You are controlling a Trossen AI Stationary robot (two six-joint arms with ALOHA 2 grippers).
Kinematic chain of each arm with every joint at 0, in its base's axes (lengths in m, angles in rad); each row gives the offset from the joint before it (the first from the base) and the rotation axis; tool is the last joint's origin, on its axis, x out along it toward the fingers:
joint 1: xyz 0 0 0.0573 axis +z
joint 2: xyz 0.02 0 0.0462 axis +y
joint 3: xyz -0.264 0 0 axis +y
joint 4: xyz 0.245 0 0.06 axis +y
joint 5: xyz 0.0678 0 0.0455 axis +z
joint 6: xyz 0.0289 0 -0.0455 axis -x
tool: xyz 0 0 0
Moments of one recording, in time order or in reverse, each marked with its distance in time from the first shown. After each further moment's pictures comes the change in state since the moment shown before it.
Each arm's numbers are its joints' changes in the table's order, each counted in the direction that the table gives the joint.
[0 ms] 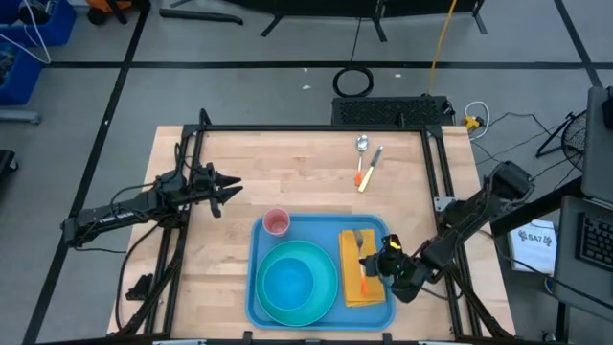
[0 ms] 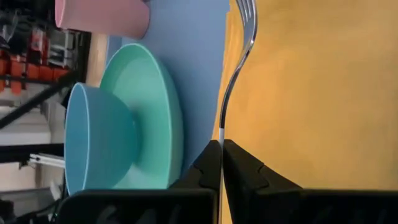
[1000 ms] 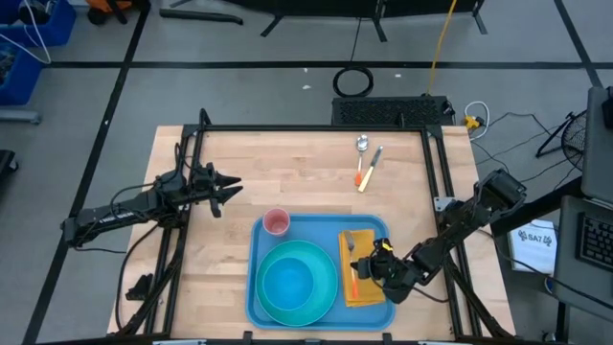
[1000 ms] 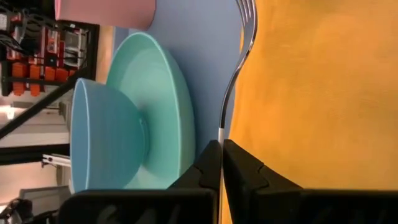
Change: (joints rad) left arm 0.000 0.000 0.000 0.000 0.000 0.000; right arm -0.036 0.122 -0.001 -0.213 0.010 0.040
